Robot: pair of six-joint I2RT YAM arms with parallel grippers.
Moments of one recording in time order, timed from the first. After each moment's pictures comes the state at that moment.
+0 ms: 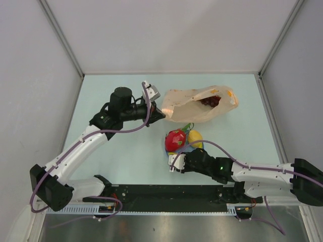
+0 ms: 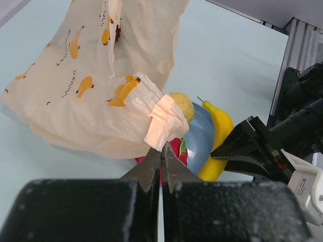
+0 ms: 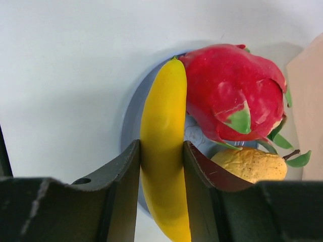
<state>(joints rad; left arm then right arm) -0.58 1.19 1.13 -0.31 0.57 0.09 1.22 1.04 0.47 -0.05 0.19 -0.52</state>
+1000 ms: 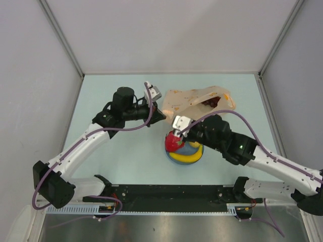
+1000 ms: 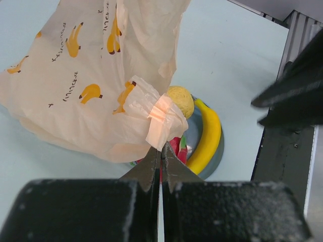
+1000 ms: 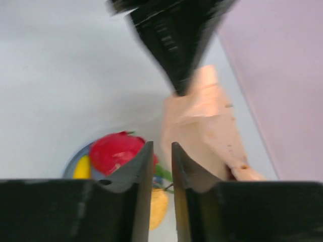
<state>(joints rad) -0.57 1.22 1.12 -0.31 0.59 0.09 1.10 0.99 0.98 -0.31 0.10 -0.53</state>
